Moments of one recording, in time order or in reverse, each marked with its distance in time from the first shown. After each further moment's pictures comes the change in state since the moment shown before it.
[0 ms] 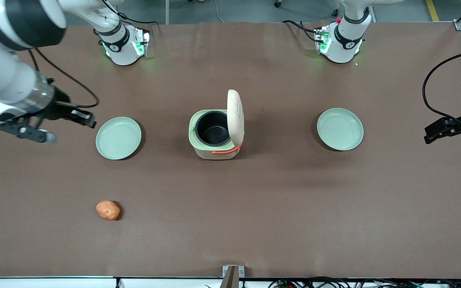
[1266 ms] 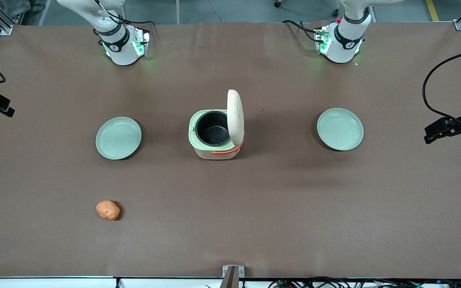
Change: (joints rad) arm -0.238 -0.073 0.006 0.049 -0.095 -0.036 -0.472
